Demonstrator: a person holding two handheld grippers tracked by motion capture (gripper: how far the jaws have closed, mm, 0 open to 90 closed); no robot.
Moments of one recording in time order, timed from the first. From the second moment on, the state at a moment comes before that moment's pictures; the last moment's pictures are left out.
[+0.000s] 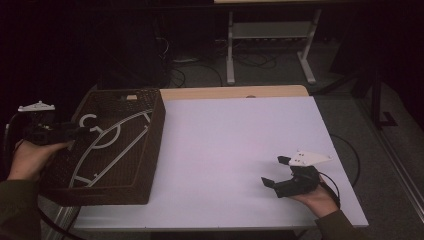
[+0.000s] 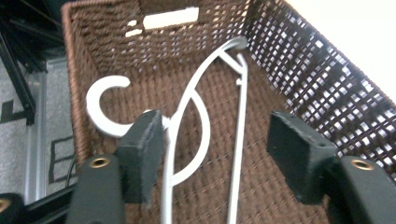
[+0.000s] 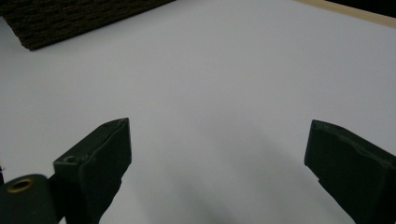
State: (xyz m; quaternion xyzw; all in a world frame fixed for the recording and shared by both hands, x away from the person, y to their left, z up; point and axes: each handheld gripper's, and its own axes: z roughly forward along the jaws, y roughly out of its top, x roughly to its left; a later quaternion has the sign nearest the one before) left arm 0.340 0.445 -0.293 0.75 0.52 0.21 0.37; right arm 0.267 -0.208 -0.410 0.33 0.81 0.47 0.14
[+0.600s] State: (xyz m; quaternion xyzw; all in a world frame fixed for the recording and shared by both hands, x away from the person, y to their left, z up) left arm 0.320 0.388 -0.283 0.73 0.47 0.20 0.45; right arm 0.271 -0.208 -0.399 0.33 0.80 0.48 0.13
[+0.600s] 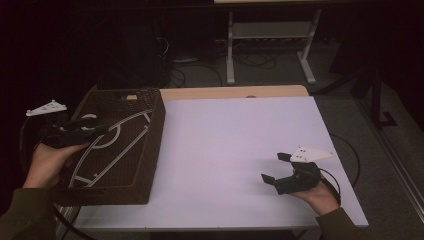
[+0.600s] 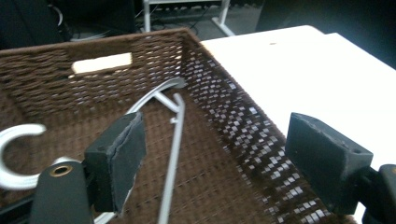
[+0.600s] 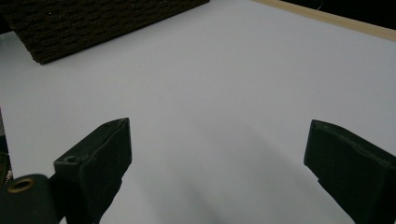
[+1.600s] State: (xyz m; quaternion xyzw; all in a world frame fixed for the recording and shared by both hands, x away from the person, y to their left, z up) left arm 0.301 0.258 -0.315 0.75 0.33 0.16 0.55; right arm 0.286 -0.210 -0.351 0.33 0.74 0.56 0.16
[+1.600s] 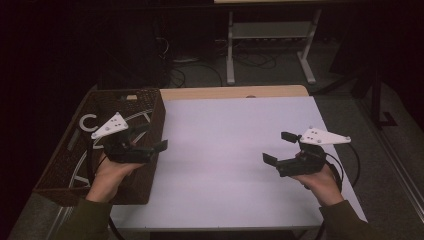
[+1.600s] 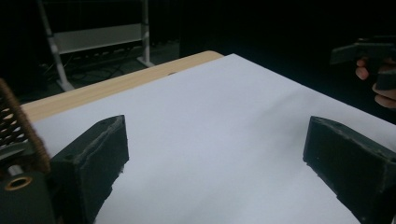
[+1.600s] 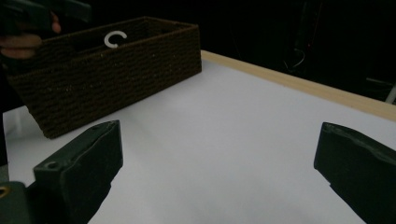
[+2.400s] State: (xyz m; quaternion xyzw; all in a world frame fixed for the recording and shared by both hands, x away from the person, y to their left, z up) left arm 0.294 0.254 -0.328 0.71 0.31 0.16 0.61; right arm 0.289 -0.209 -0.333 0.32 0.71 0.60 0.18
